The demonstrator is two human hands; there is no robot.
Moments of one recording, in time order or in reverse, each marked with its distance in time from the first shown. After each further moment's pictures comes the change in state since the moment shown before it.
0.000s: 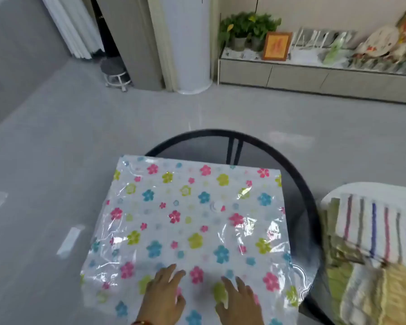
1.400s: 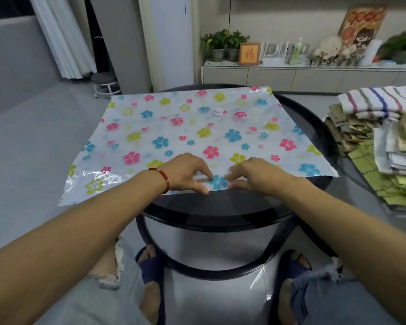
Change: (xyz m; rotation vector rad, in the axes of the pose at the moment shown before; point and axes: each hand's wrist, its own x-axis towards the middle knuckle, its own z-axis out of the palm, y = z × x) left_hand 0.067 -0.048 0.104 0.368 0.284 0.720; right_hand 0.081 0.064 0.108 -0.471 0.507 -0.654
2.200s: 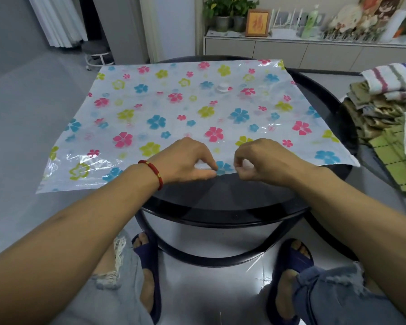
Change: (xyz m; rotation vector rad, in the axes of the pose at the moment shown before) left_hand 0.001 0.004 0.010 -0.110 0.134 0.017; right_hand 0.003 -0.008 -0.006 -0.013 0.046 -0.006
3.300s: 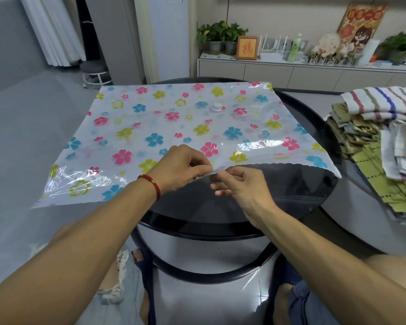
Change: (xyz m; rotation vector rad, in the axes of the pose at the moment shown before) left_hand -0.002 0.006 -0.007 -0.401 0.230 -0.177; right_hand -0.003 -0.044 0.053 1.457 0.469 0.468
